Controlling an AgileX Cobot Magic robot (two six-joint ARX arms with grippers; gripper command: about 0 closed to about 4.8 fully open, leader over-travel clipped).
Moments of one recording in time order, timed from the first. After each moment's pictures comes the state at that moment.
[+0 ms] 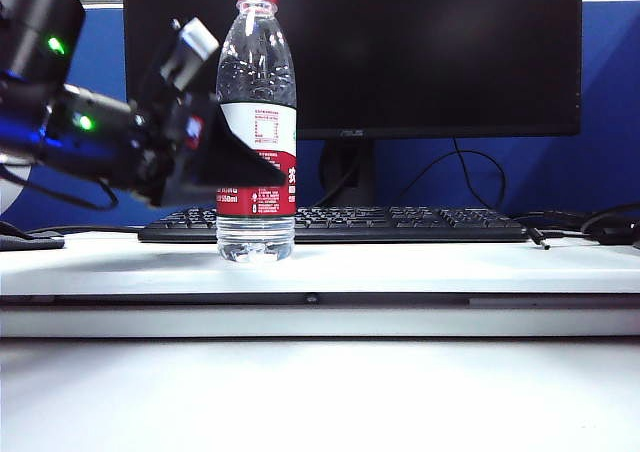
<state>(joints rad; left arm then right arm) -0.39 1.56 0.59 0.69 0.65 0.12 0.74 1.12 1.04 -0.26 -0.20 0.10</state>
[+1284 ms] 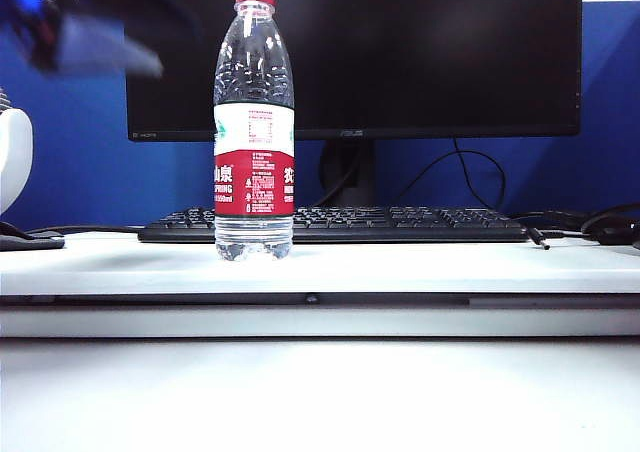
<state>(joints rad) -0.31 0.96 0.59 0.19 0.60 0.12 0.73 1.01 1.04 -0.27 -0.20 0.12</state>
